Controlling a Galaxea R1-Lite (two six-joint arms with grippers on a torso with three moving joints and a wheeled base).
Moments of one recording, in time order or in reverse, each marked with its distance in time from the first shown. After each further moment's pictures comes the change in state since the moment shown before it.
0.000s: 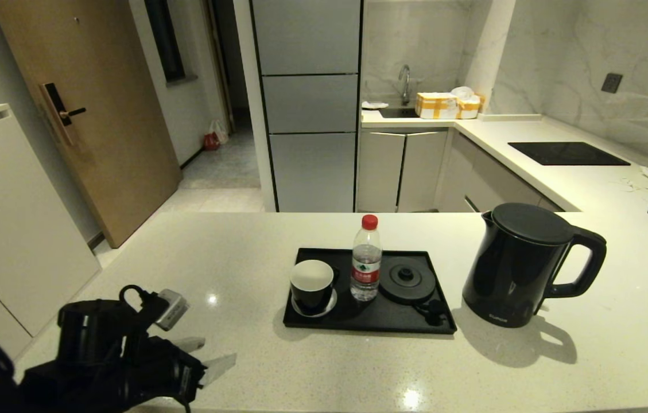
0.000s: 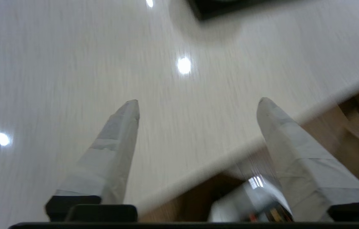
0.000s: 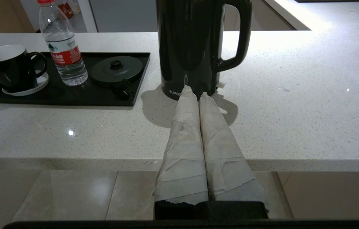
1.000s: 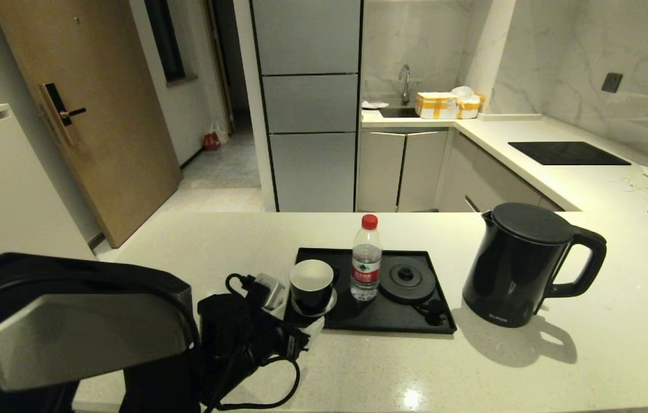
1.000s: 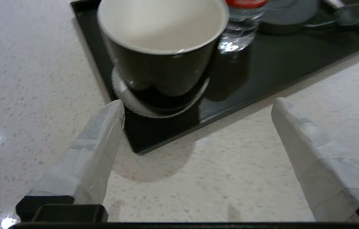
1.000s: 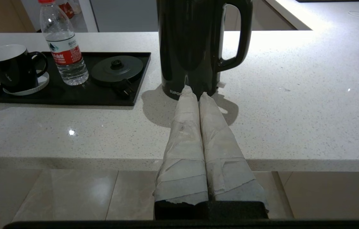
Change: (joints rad) left arm -0.360 0.412 -0.292 -0.426 0.314 -0.098; right arm 0.000 0.000 0.000 0.000 0.001 0.000
